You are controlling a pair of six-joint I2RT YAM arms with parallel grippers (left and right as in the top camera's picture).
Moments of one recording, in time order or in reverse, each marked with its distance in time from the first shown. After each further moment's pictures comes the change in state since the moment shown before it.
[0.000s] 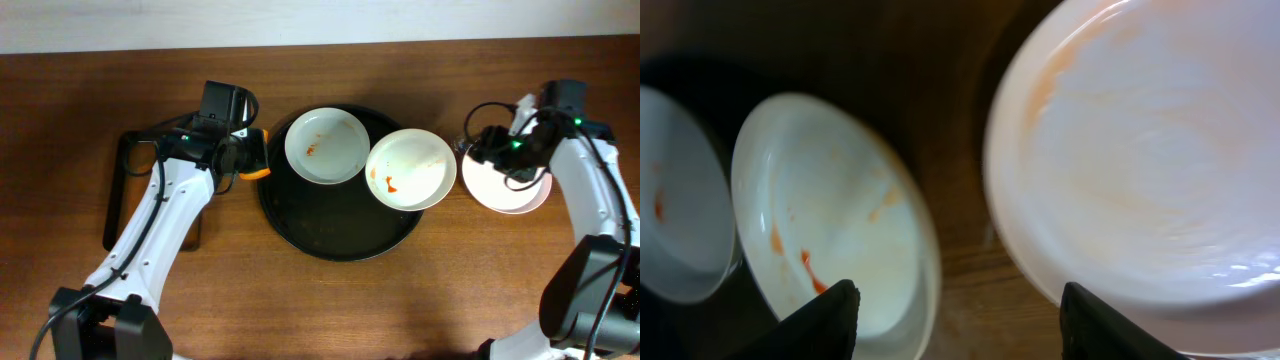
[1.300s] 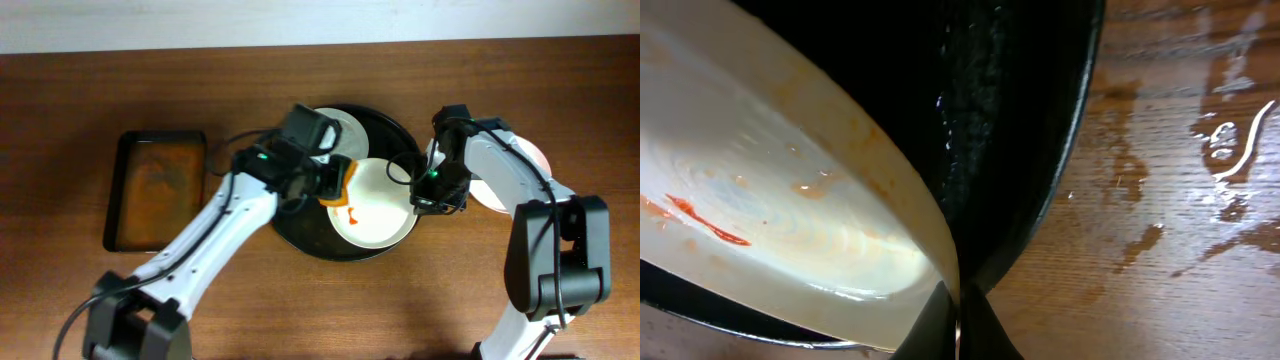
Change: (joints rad) left arm -0.317 0.056 0.000 0.064 0.198 -0.047; right arm 0.326 0.164 -0.018 -0.245 0.028 0.090
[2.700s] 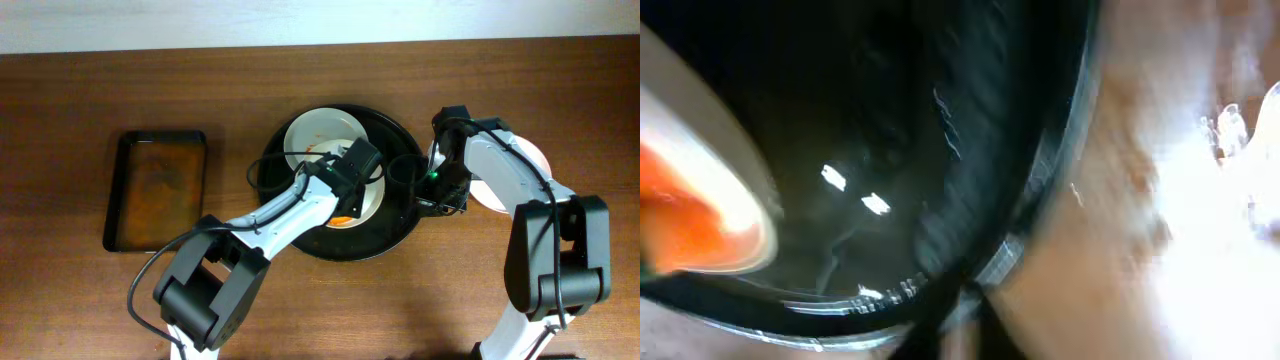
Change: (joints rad) left arm -0.150 0.302 0.021 0.059 -0.375 -0.107; right arm 0.000 0.000 -0.002 0.019 -0.019 0.018
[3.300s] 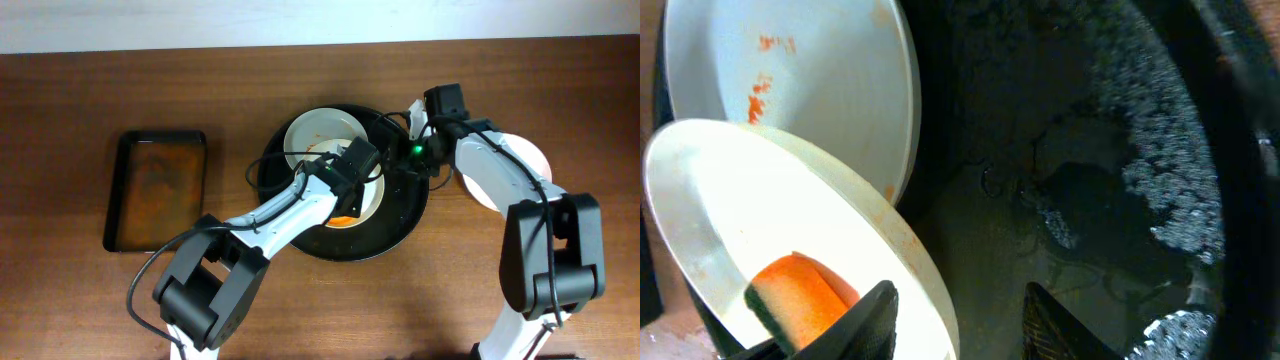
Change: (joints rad) left arm 0.005 0.000 0.002 -0.004 0.018 0.000; right arm 0.044 0.016 -0.001 0.454 -0.112 0.005
